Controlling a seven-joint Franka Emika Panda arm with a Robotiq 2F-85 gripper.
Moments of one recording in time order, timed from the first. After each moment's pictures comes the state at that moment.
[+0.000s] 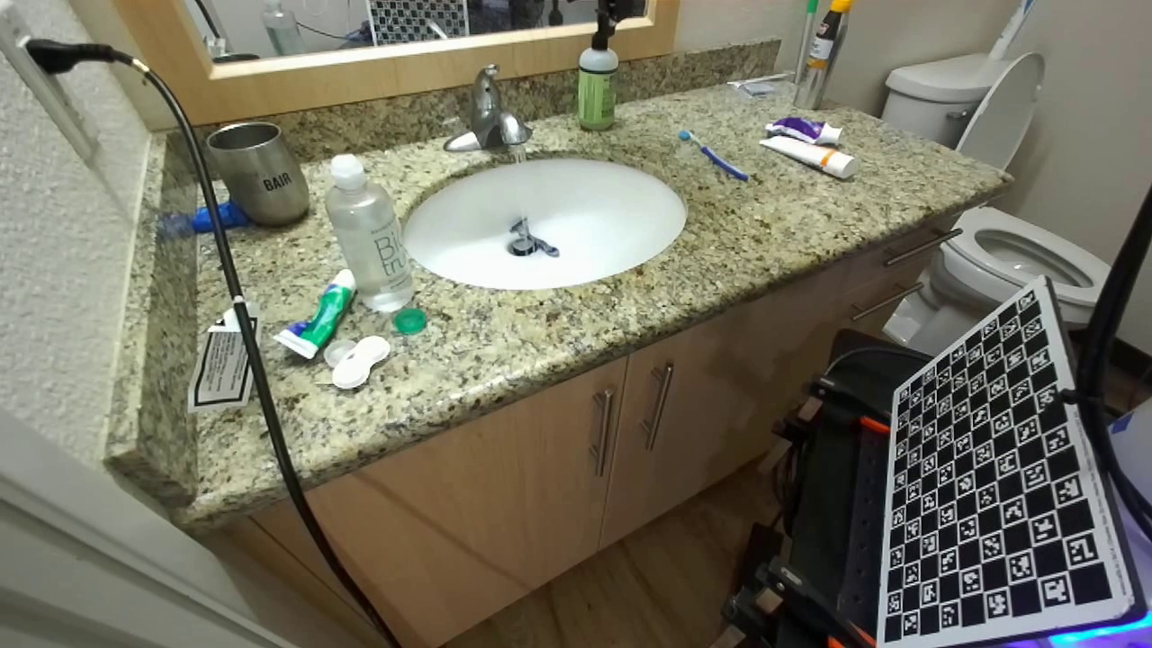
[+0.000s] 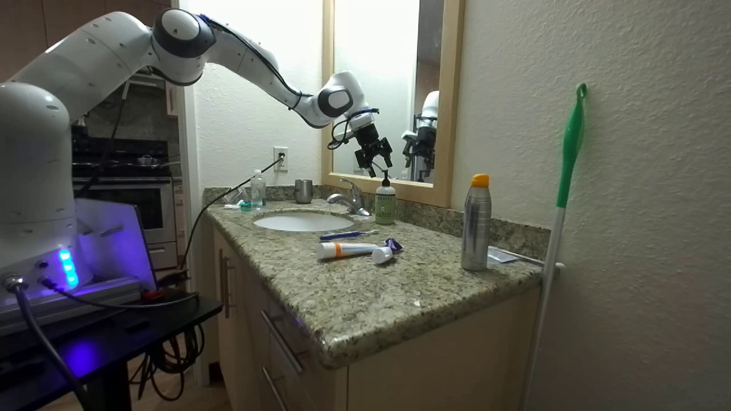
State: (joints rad) arm -0.27 0.72 -0.40 -1.31 0.11 2.43 1.35
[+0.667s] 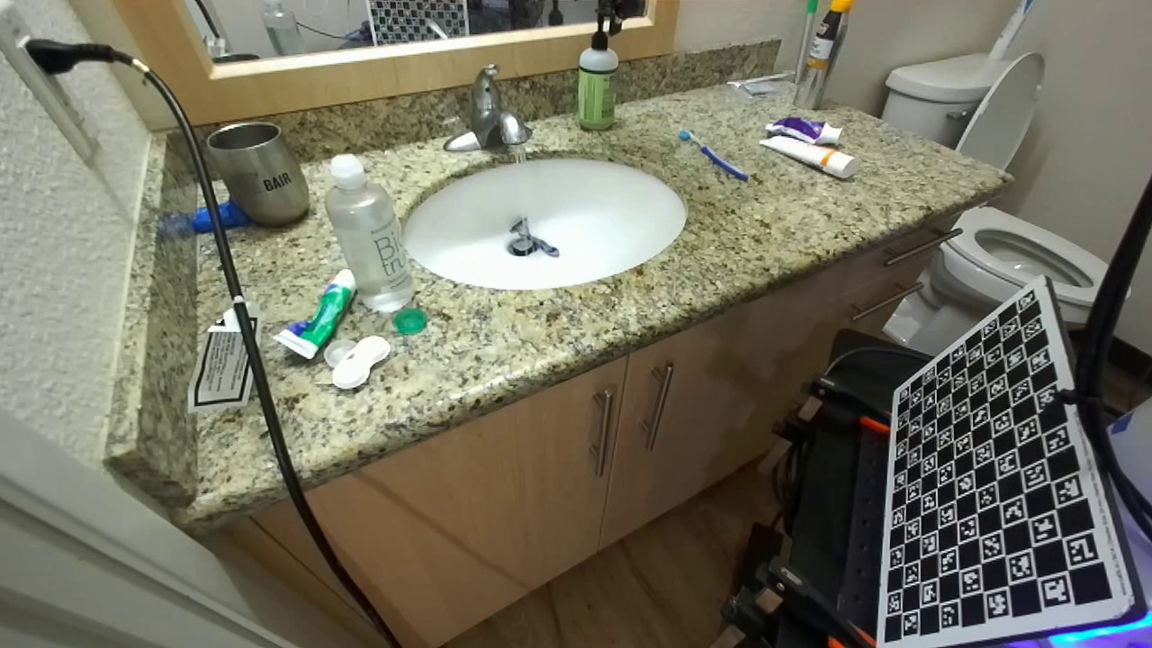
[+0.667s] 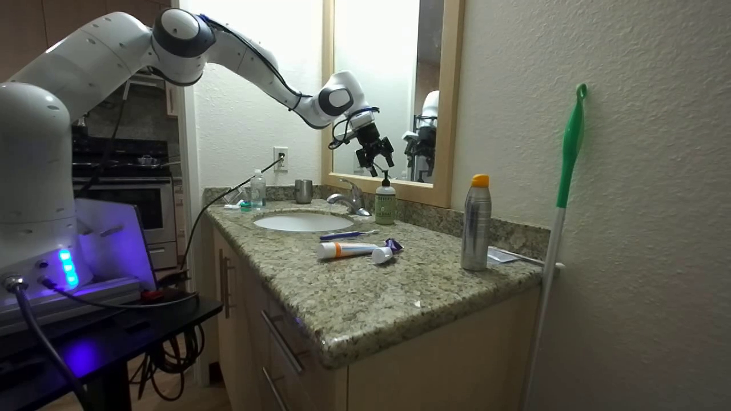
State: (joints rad) arm -0.26 0.72 -0.42 -1.31 0.07 2.42 1.37
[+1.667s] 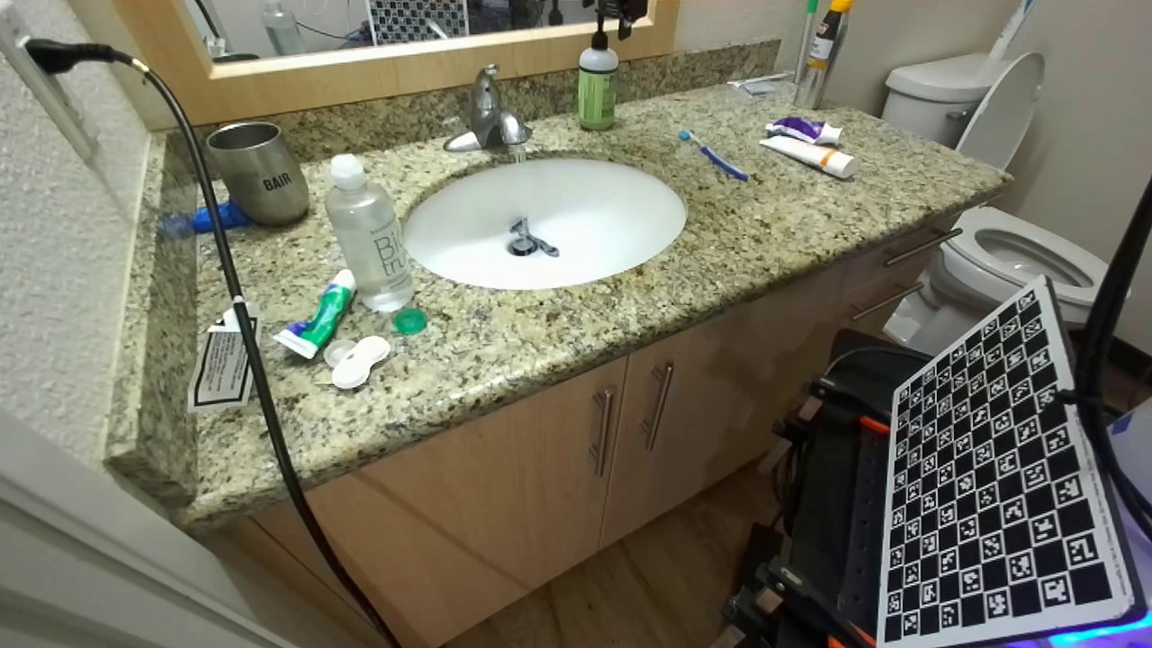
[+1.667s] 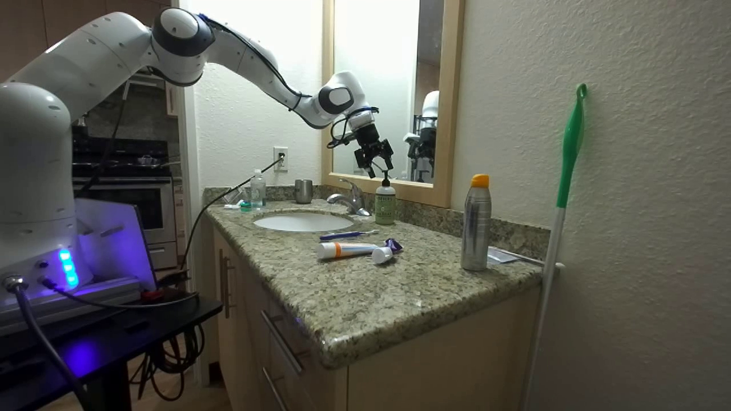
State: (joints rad) arm -0.25 0.72 -0.44 -1.31 0.05 2.36 1.40
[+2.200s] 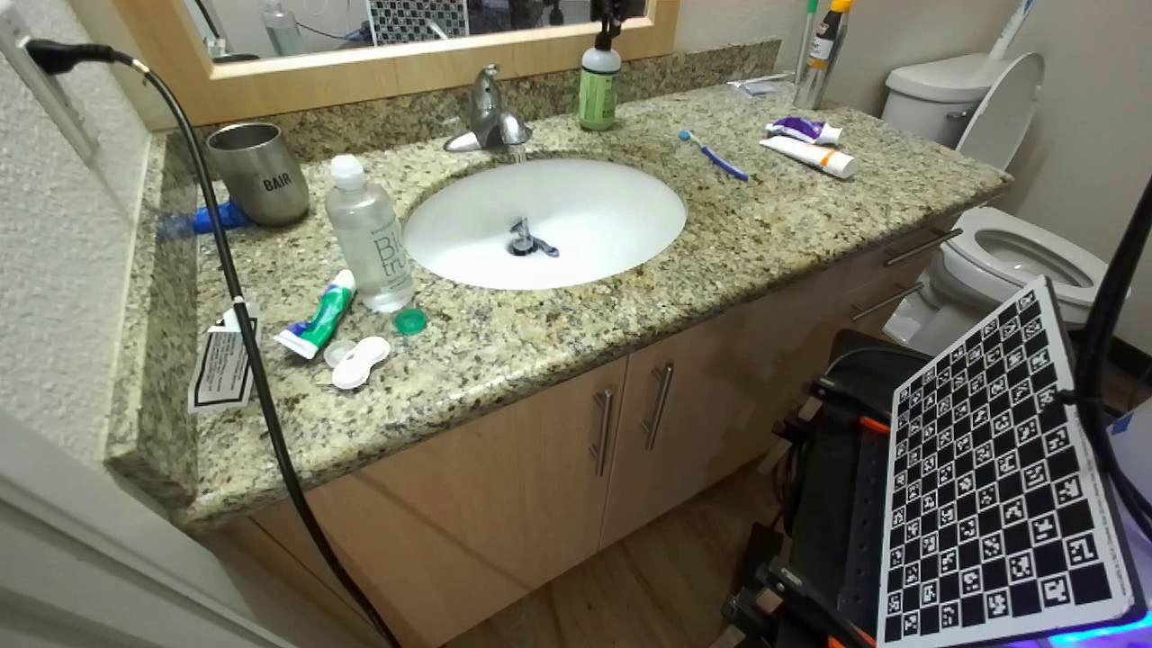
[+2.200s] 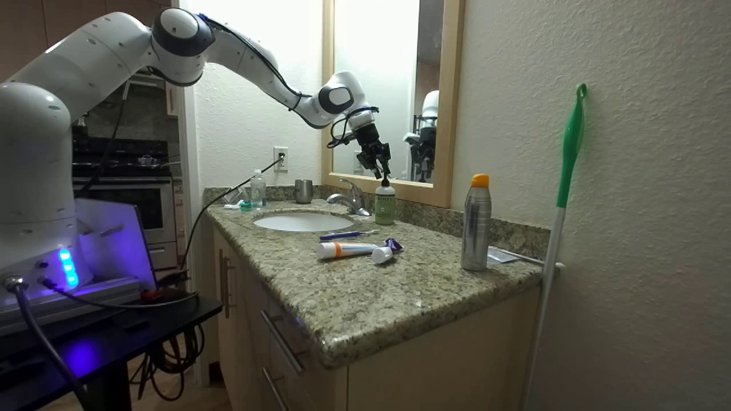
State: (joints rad) arm -0.25 0.72 -0.44 -1.31 0.05 2.36 1.40
